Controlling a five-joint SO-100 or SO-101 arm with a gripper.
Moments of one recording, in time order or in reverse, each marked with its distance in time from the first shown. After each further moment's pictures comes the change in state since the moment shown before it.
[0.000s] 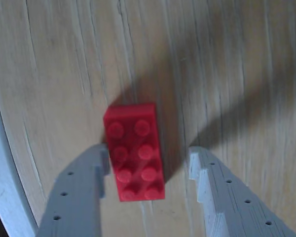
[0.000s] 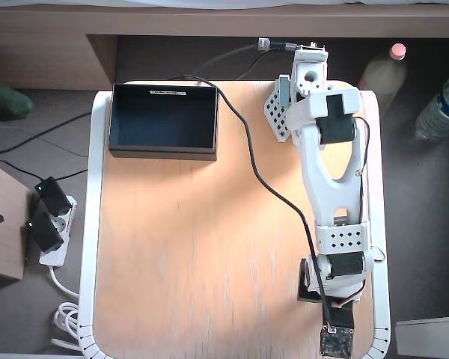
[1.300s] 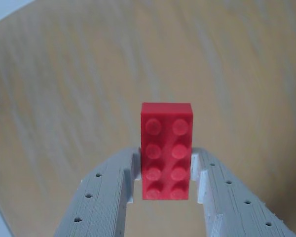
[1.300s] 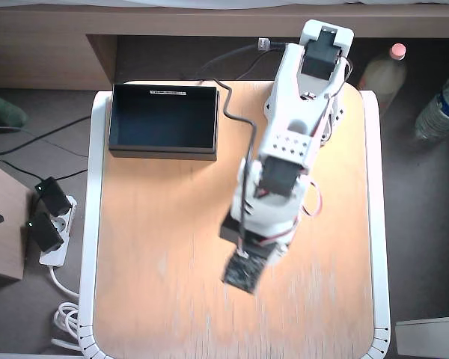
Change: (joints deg) arm 31.2 38.6 0.0 25.8 10.0
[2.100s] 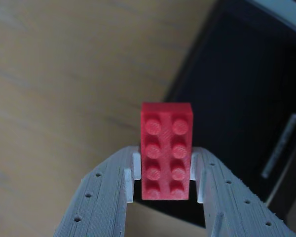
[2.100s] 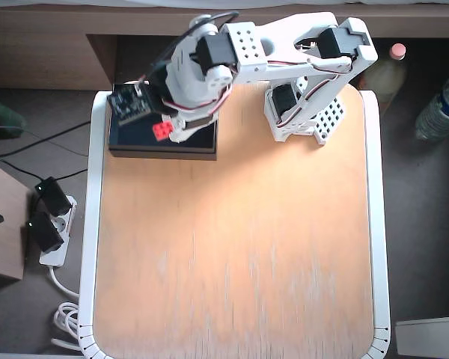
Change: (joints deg) arm 53.7 11.7 0.0 10.0 13.7
